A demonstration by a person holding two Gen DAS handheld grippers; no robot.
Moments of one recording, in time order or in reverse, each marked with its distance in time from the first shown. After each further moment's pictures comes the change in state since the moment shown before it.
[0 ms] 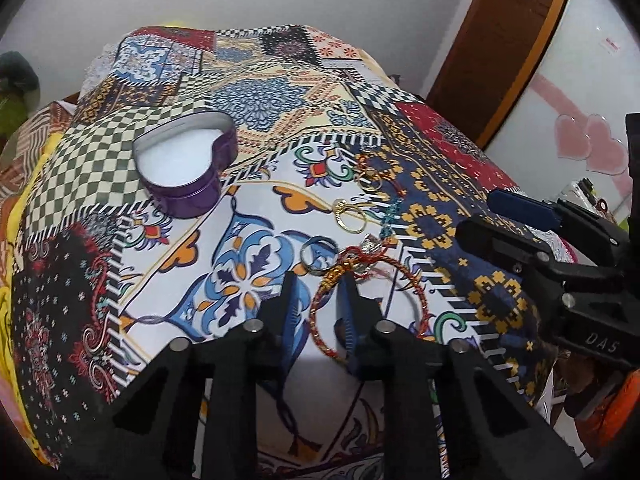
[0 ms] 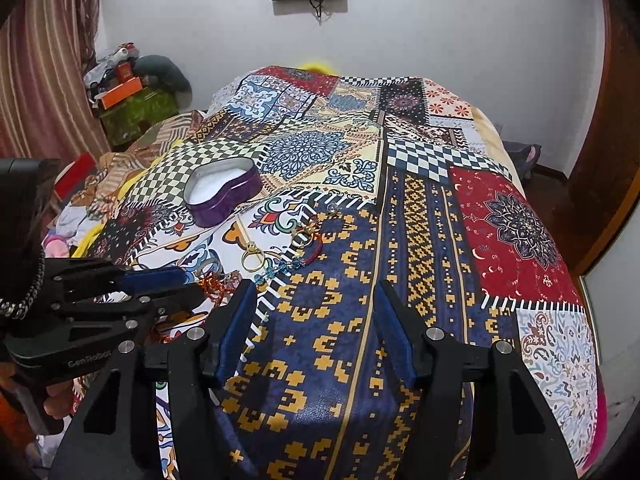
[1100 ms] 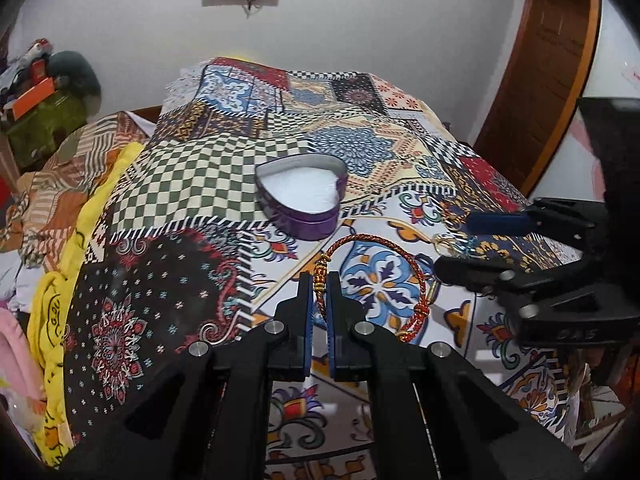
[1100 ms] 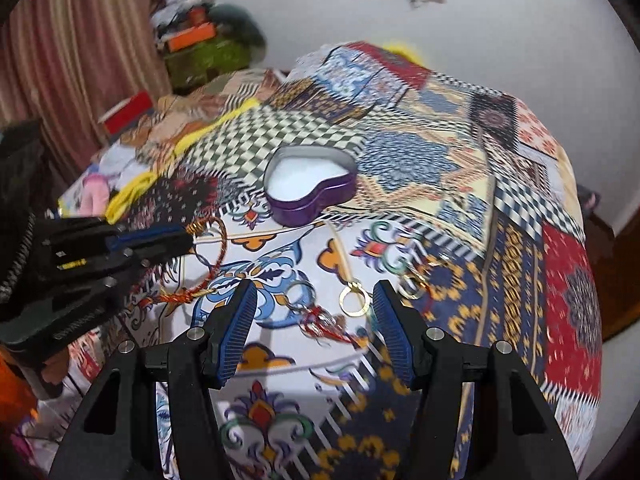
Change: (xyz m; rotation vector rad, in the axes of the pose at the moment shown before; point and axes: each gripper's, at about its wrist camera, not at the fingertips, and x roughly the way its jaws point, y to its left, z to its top) left arm -0.058 0.061 -0.019 -0.103 -0.172 0.173; right arm 0.049 0.072 0.031 -0.276 0.136 0.166
